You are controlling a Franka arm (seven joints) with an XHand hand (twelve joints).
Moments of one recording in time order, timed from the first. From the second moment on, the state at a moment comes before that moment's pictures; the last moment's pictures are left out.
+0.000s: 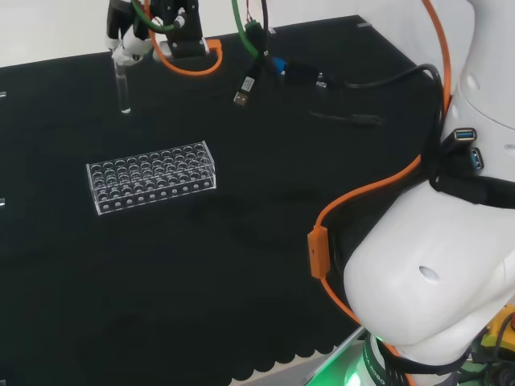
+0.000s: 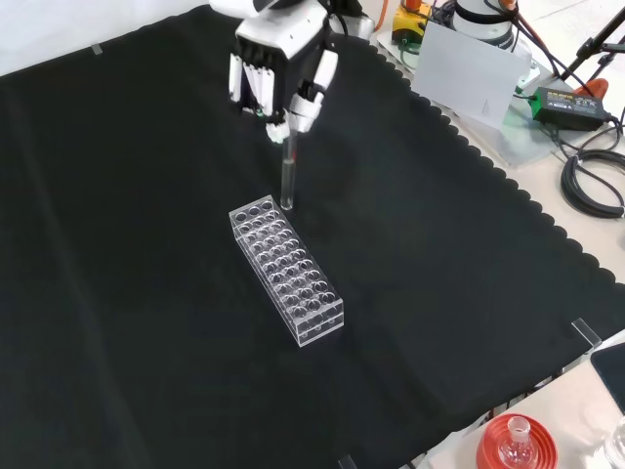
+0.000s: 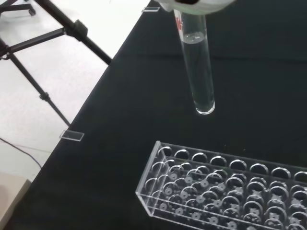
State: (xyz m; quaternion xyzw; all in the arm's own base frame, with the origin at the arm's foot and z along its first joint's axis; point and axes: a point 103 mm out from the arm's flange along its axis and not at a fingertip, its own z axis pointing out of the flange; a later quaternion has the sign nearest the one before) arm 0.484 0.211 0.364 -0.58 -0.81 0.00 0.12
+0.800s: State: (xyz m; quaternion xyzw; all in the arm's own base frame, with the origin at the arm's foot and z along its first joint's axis) arm 0.487 0.204 0.315 -0.59 -0.80 0.03 0.15
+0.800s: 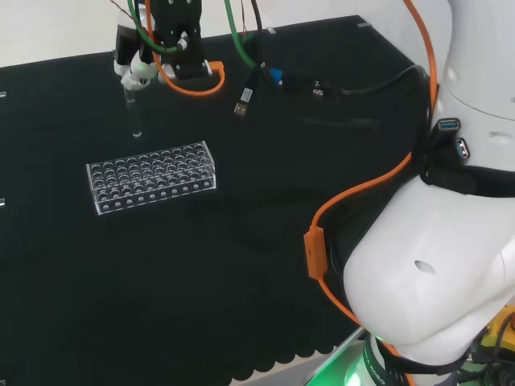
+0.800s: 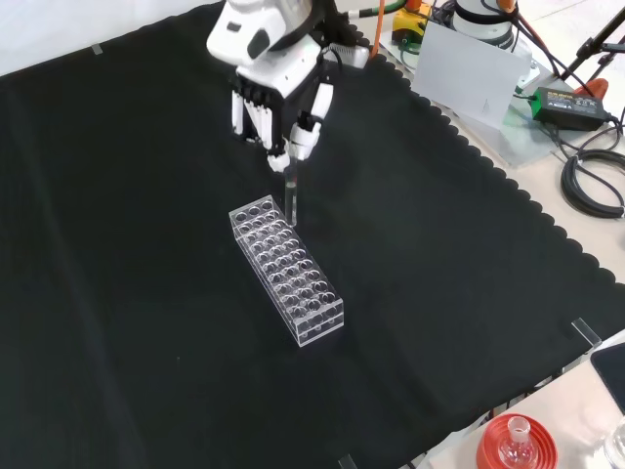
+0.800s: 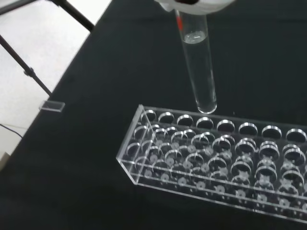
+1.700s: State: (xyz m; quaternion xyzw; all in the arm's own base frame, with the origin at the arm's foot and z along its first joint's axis) arm 0.504 0.225 0.273 -0.58 -0.80 0.04 0.17
